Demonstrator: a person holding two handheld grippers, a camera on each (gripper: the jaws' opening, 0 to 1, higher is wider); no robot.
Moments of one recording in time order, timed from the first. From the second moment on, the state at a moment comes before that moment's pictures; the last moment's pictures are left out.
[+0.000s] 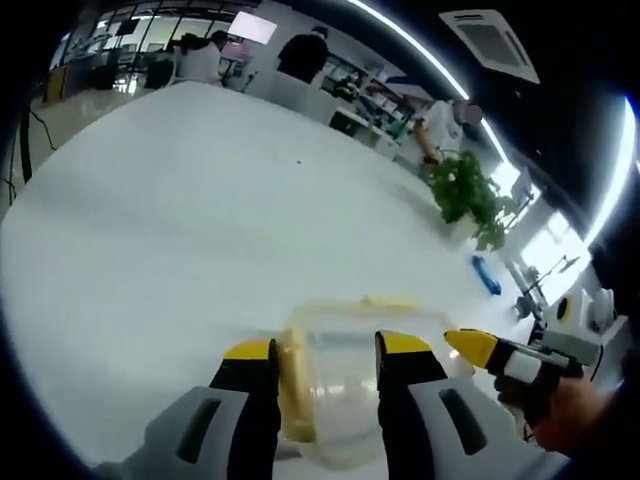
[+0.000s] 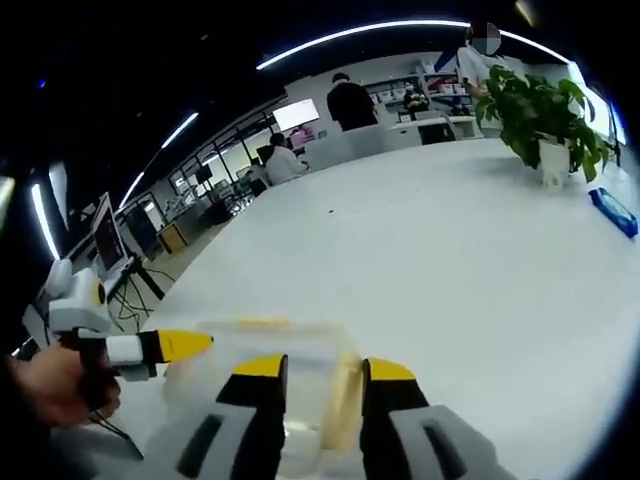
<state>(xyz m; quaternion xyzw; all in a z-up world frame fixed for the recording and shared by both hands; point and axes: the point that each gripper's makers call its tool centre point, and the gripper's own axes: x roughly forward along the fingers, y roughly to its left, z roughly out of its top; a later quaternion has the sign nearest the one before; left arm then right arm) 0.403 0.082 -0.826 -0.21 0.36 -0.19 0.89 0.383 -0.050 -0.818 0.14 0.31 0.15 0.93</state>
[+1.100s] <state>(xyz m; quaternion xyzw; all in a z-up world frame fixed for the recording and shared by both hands) 0.402 0.082 -0.825 -0.22 0.34 -0.19 0.89 0.389 -0.066 -0.810 0.12 0.27 0.11 0.95</state>
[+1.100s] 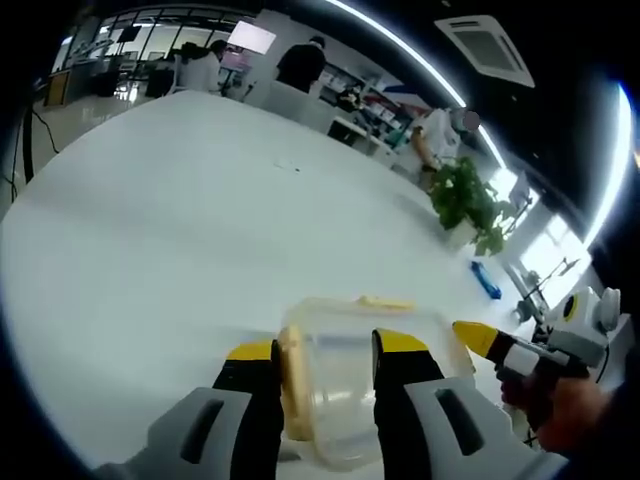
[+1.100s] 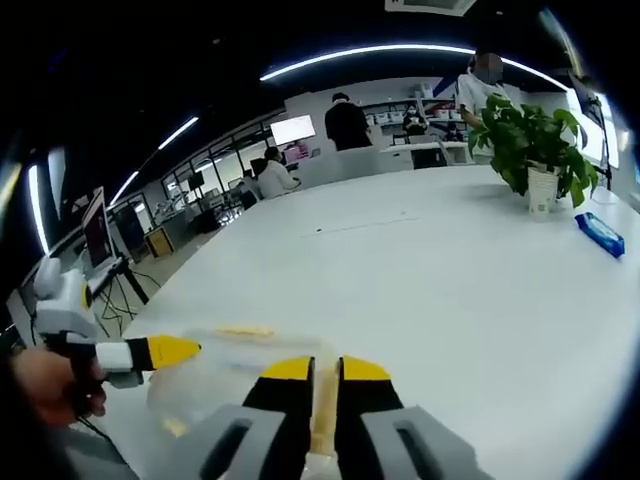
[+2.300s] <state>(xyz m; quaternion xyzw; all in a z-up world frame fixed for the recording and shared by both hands) 0.400 0.079 -0.825 -0.21 0.32 -0.20 0.90 0.386 -0.051 -0.819 0.19 0.30 0.12 0.93</state>
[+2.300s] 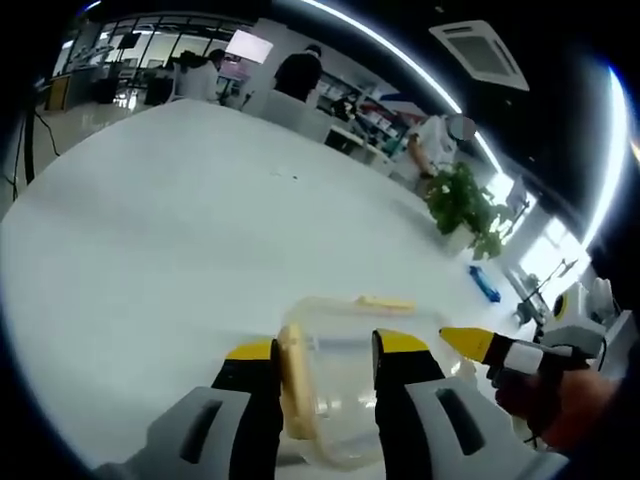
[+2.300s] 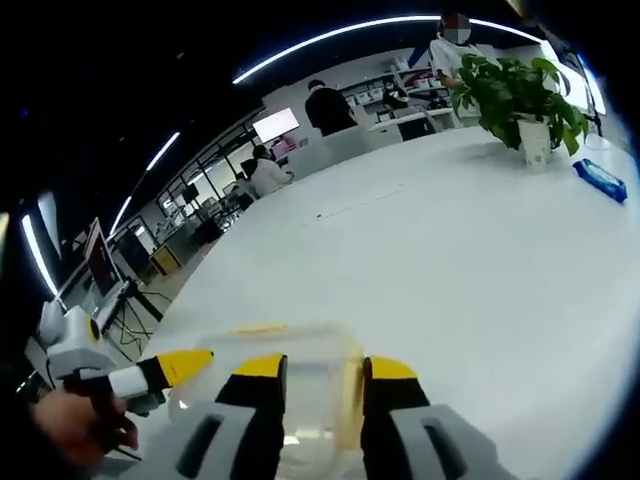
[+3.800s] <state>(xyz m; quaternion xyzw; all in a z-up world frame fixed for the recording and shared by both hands) 0.396 0.070 -0.787 -0.03 0.27 -0.37 0.89 0.376 -0.009 -0.781 -0.07 0.25 0.38 0.89</state>
